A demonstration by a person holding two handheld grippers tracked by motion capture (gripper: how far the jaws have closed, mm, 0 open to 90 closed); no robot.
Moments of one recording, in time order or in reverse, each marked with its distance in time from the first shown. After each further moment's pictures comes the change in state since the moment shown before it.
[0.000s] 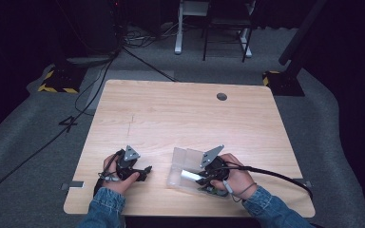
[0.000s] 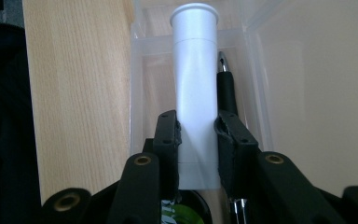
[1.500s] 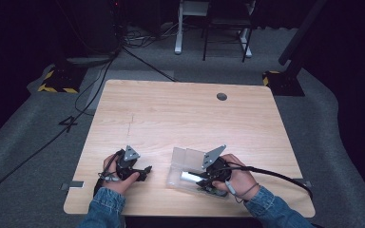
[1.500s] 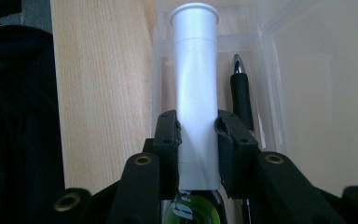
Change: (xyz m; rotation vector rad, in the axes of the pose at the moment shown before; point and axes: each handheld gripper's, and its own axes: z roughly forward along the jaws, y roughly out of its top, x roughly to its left) left arm 0.000 0.000 0.000 -0.002 0.001 -0.004; right arm 0.005 0.001 -0.007 -0.011 0.037 -0.014
